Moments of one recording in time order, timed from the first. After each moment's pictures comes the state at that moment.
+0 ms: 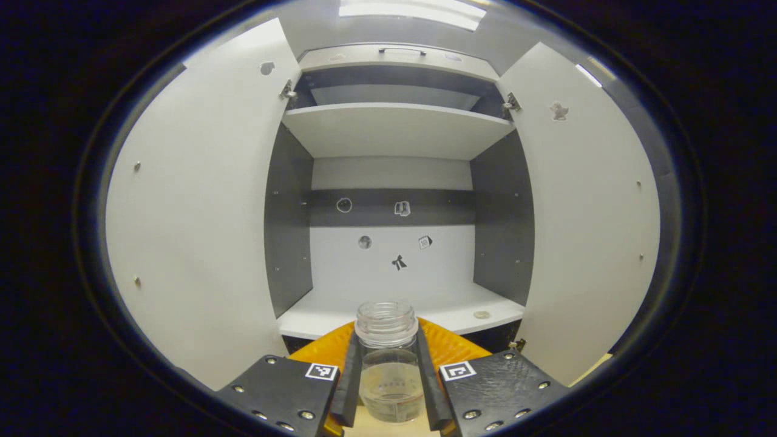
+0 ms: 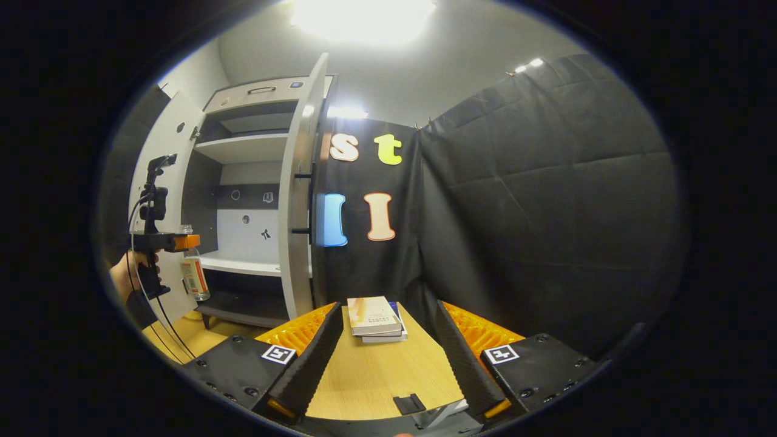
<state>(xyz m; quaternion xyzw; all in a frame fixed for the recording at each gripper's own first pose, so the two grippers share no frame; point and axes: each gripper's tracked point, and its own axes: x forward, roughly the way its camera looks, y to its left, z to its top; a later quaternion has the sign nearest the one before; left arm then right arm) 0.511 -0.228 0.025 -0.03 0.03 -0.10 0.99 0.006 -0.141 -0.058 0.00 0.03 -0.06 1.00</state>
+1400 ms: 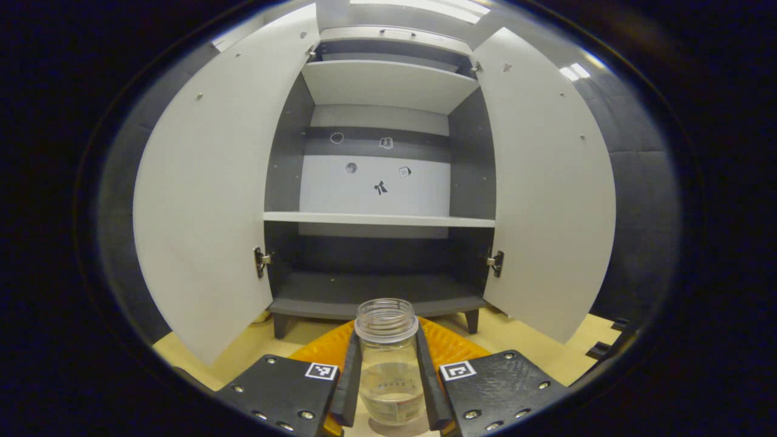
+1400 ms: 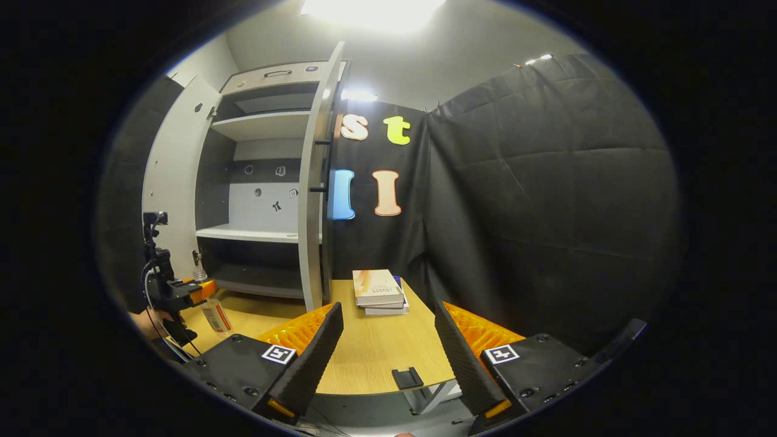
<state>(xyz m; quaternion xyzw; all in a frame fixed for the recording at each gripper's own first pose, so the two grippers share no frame) 0.441 -0.253 -0.126 -0.05 0.09 -0.15 0.98 -0.039 -0.137 -0.112 -0.02 0.09 -0.05 0.99</state>
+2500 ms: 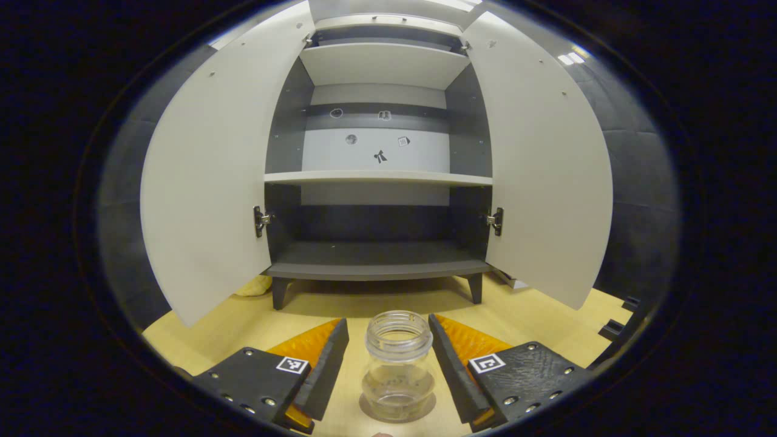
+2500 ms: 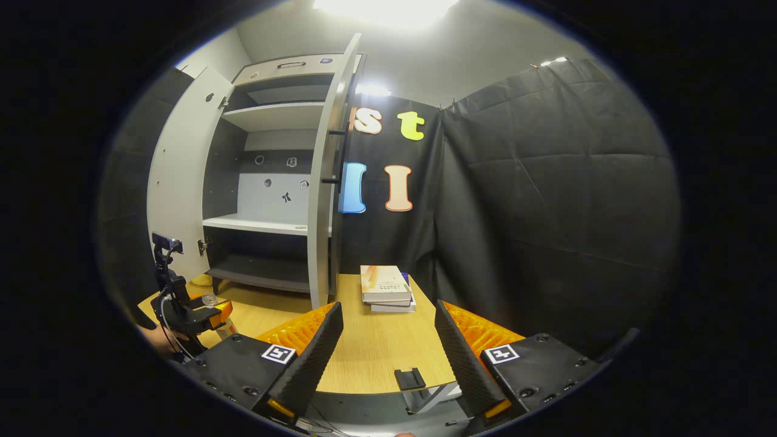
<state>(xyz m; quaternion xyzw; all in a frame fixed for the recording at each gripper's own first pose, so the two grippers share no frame) 0.411 -0.261 -0.181 -0.03 0.13 -0.13 0.98 -0.022 -0.126 -0.114 -0.03 0.09 -0.02 0.99</state>
